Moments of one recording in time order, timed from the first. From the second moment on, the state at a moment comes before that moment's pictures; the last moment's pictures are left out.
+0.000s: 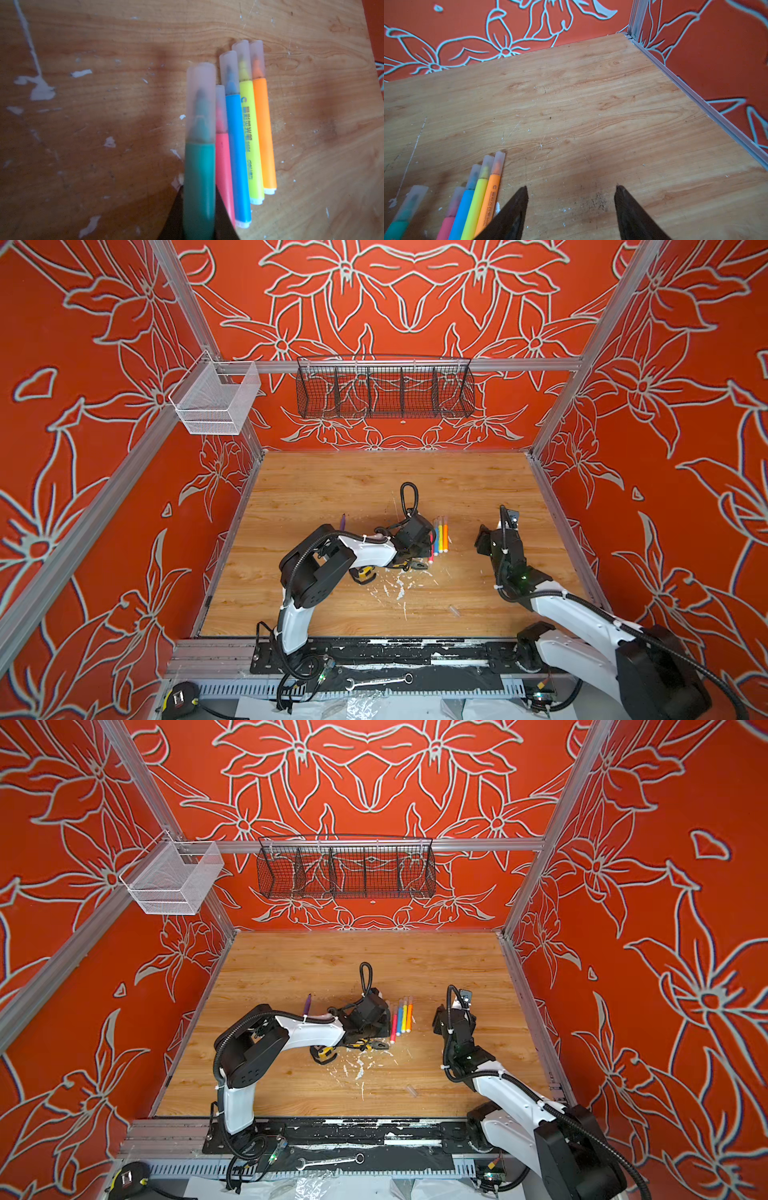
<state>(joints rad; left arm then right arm) -0.82 1.97 1.13 -0.02 -0.10 -0.80 0.39 1.03 0.34 0.19 0.53 0.40</state>
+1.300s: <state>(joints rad) -0.43 1.20 0.74 -0.24 -0.39 -0.44 0.39 1.12 0.39 0.18 0.49 0.40</state>
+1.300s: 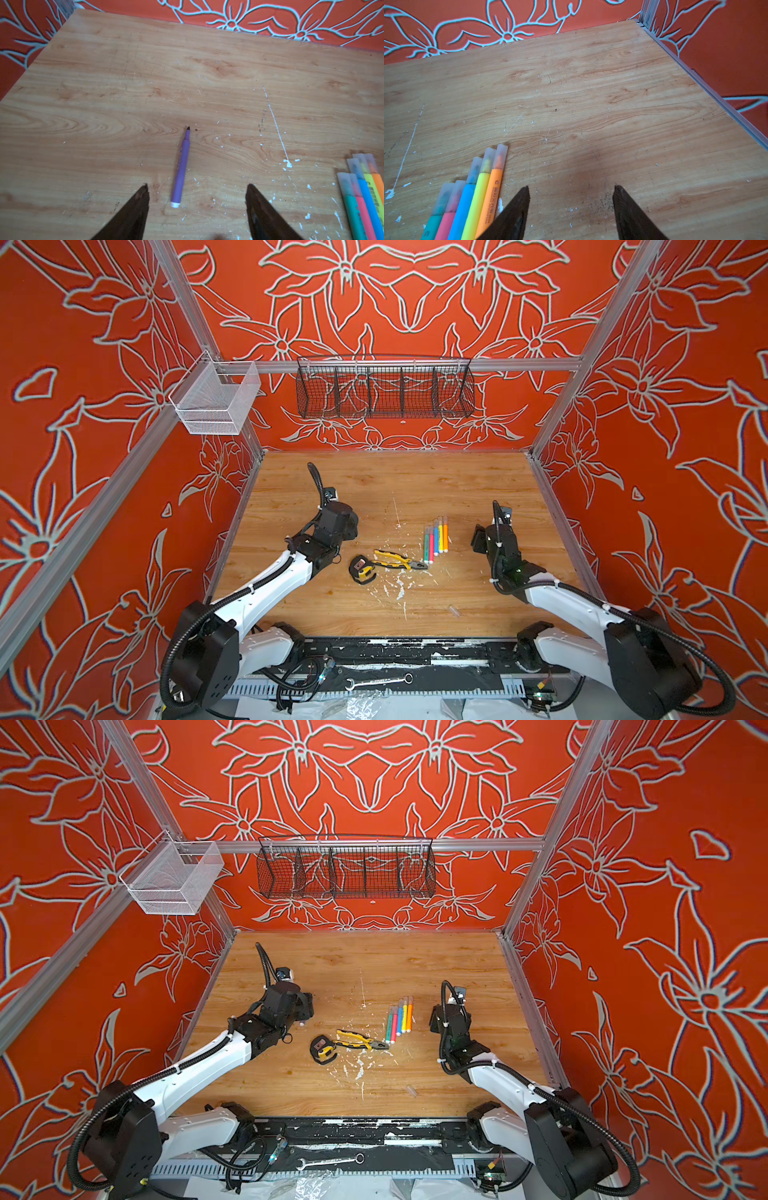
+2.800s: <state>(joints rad) -0.27 1.87 1.16 -0.53 -0.15 -0.56 0.39 1.16 0.42 0.18 0.47 0.39</state>
